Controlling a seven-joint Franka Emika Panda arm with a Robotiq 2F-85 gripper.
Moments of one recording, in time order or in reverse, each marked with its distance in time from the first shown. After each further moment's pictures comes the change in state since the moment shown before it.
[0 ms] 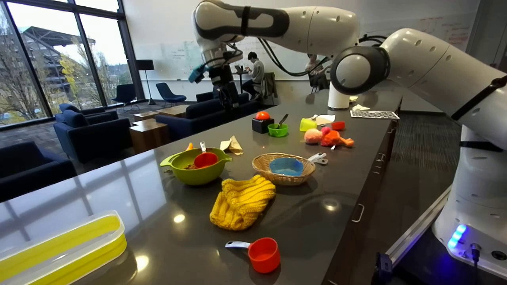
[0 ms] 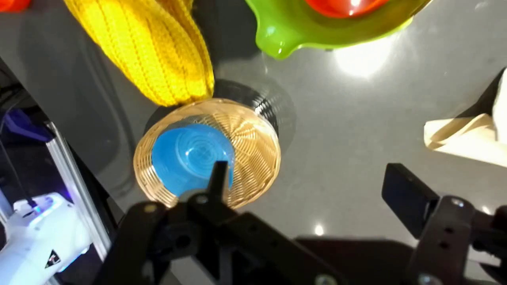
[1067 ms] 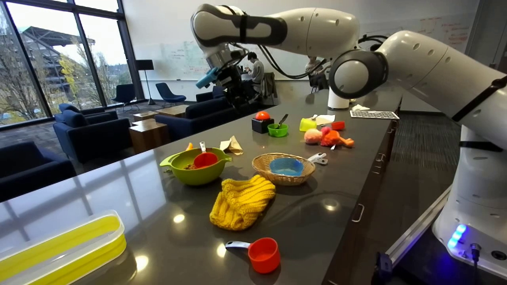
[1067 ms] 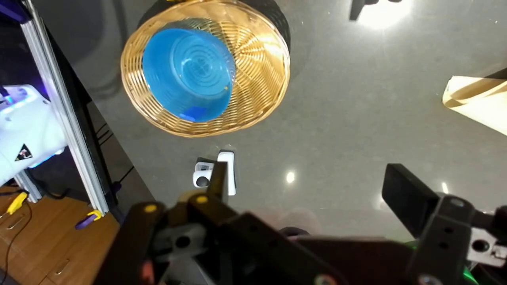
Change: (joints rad) arm 0.029 0.021 -0.060 0.037 -0.138 -0.126 -0.281
